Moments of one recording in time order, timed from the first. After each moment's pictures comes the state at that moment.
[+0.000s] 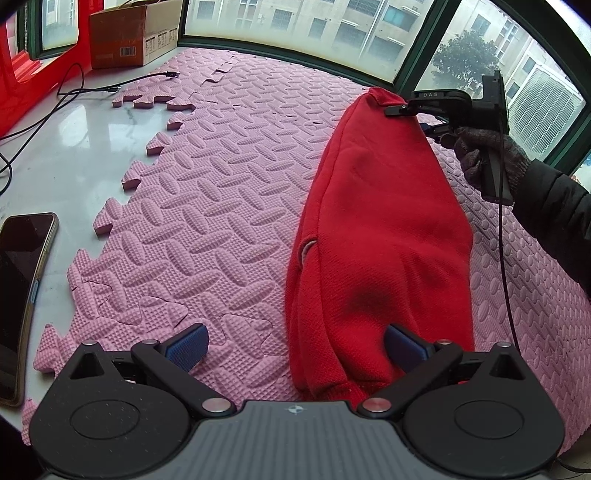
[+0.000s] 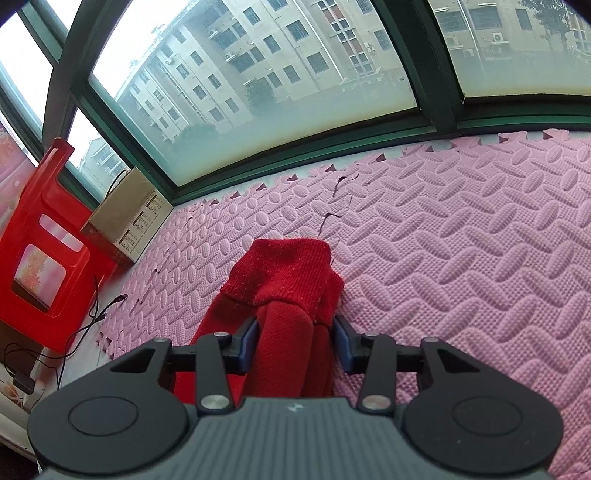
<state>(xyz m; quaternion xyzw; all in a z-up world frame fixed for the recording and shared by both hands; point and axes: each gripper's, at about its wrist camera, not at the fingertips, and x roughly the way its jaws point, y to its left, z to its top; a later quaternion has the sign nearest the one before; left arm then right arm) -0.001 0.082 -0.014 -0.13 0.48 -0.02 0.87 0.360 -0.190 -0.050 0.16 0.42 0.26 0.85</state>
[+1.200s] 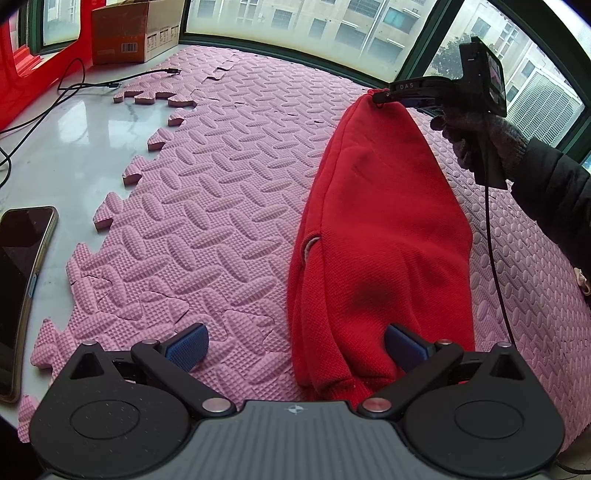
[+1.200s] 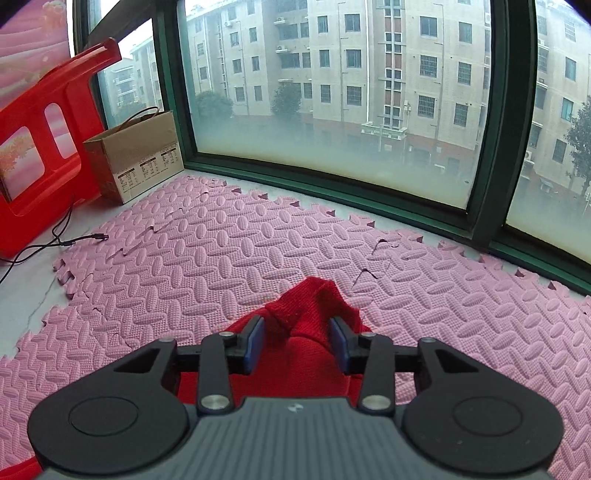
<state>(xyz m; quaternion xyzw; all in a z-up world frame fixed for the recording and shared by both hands) -0.004 0.086 -0.016 -0.14 0.47 -0.03 0.87 0.338 -0.114 -0.012 -0.07 0.35 0.26 0.90</state>
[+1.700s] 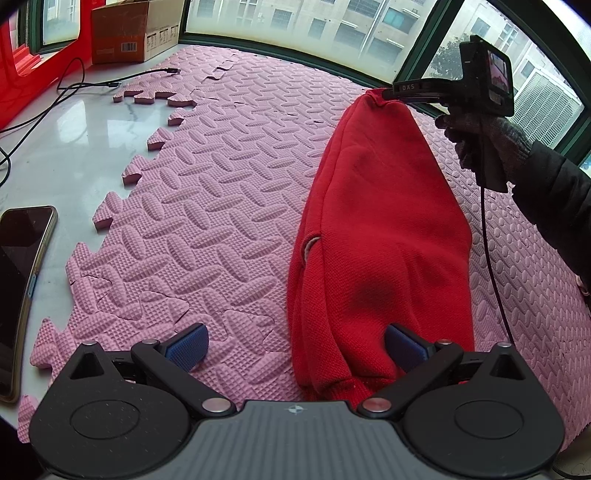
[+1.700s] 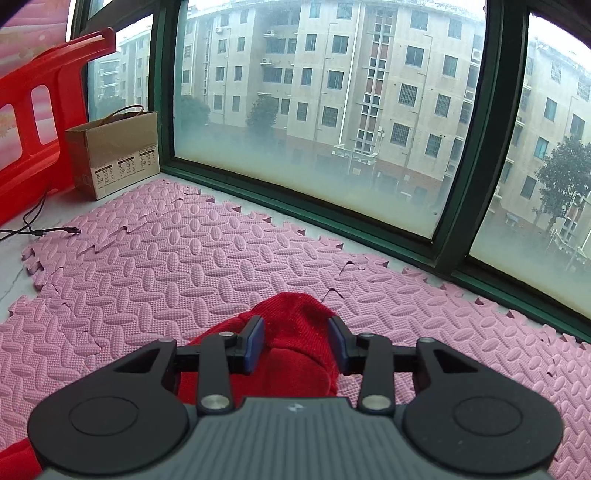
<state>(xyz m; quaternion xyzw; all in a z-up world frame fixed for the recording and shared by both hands) -0.004 0.087 -0.018 -0.14 0.47 -0.03 0.87 0.319 -0.113 -0.002 -0.10 0.31 0.23 0.92</state>
